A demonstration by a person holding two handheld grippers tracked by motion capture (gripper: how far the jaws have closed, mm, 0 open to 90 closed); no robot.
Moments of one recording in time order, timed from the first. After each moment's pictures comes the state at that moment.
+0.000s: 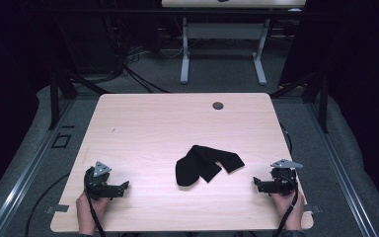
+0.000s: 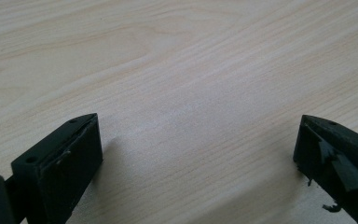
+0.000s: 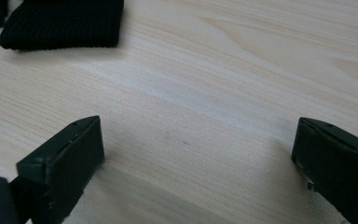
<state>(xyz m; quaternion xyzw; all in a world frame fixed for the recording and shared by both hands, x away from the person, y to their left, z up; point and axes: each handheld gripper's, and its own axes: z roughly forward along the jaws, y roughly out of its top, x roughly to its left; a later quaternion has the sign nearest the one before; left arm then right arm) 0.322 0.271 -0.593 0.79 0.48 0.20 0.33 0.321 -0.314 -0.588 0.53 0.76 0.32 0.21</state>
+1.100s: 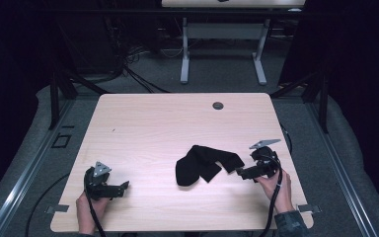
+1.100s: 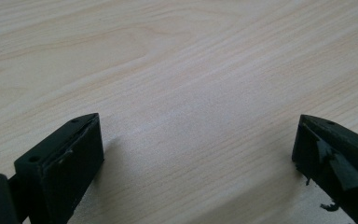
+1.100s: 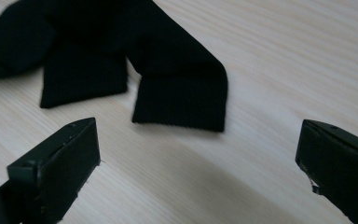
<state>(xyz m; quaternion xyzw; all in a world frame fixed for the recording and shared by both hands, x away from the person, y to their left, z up) 0.322 0.271 -0.593 0.79 0.48 0.20 0.33 0.357 -0.252 -0.526 0.47 0.82 0.30 0.13</state>
